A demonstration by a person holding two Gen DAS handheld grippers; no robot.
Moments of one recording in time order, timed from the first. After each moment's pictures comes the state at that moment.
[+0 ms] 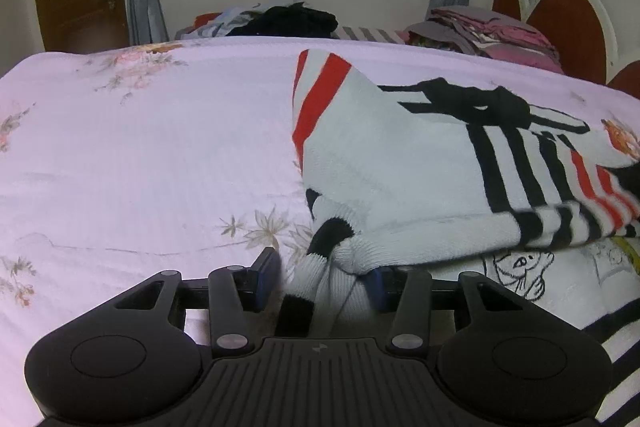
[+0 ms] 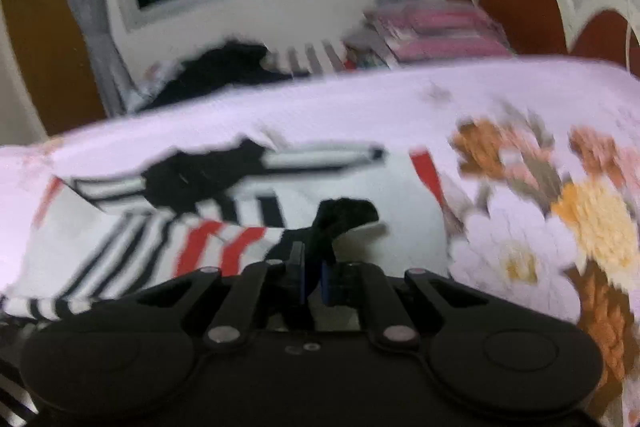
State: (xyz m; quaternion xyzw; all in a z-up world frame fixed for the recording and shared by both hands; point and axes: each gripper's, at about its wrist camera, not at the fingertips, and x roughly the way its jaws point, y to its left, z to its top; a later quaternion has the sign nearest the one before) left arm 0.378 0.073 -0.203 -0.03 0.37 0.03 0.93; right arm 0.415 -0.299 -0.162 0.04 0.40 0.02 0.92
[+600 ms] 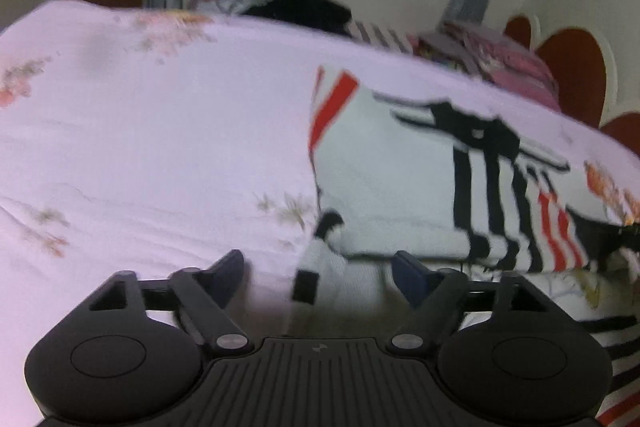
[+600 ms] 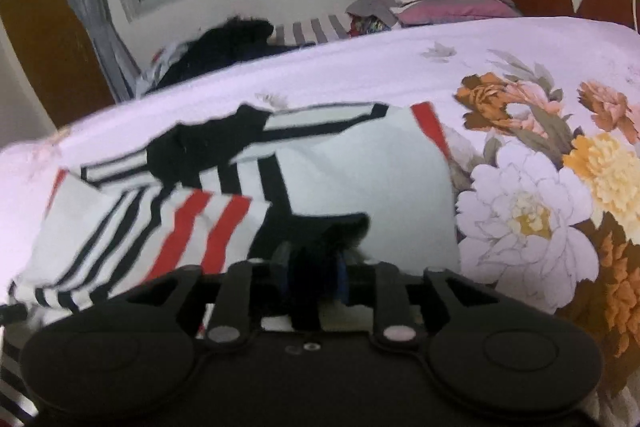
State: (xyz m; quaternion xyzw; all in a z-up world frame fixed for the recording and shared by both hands) left arm 0.349 0.109 -0.173 -0.12 0.38 0.02 0.92; right arm 0.403 -0.312 -0.158 0.07 0.40 0.05 0.91
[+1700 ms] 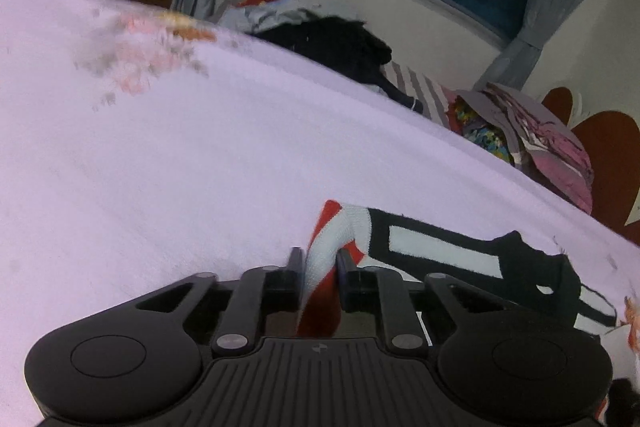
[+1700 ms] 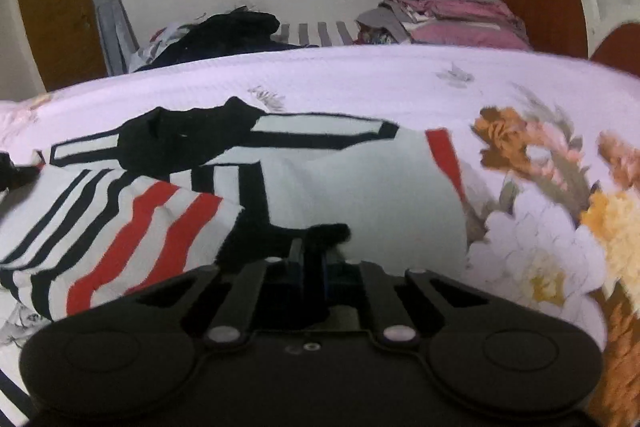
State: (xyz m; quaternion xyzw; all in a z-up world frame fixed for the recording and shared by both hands) left arm 0.514 0.128 -0.208 -0.19 0.35 0.08 0.91; right arm 0.441 -0.298 -0.175 -0.01 0.39 0.04 0.92
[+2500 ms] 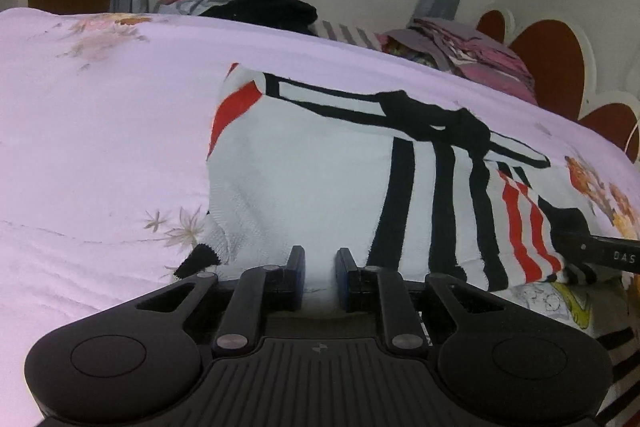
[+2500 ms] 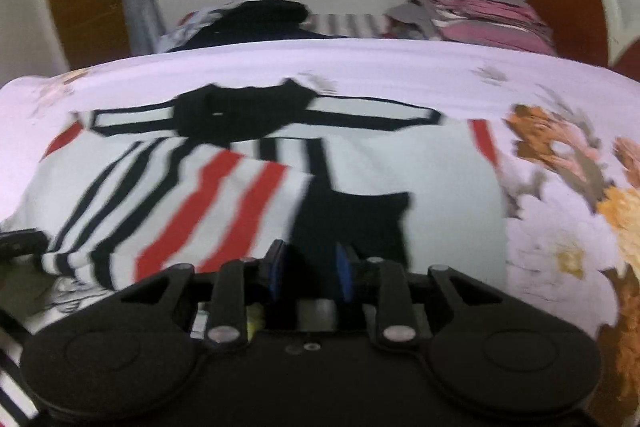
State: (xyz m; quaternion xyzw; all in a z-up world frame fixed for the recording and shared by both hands) left arm 0.404 0.058 -0.202 -0.11 0.38 -0.01 0.92; right arm 0.420 -0.267 -0.179 -0.02 0.42 0.08 0.90
